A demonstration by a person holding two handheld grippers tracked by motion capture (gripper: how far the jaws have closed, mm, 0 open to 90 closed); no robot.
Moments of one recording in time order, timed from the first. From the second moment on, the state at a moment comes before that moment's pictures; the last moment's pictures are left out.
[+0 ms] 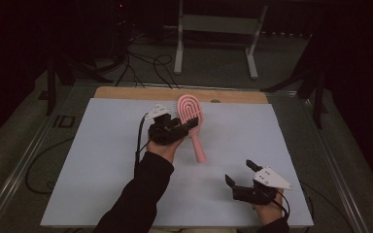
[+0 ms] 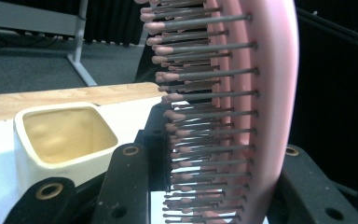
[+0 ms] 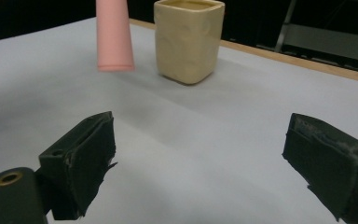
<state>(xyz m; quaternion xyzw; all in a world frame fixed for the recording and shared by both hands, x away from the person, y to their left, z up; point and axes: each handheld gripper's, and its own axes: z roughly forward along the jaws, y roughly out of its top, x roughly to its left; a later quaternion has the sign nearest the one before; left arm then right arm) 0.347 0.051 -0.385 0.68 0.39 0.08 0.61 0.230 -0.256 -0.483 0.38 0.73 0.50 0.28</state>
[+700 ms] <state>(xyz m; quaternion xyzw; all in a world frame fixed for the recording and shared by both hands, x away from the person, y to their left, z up) 0.364 0.058 -0.385 0.69 0.39 0.10 0.60 0.230 -0.264 -0.495 0.38 0.72 0.51 0.29</state>
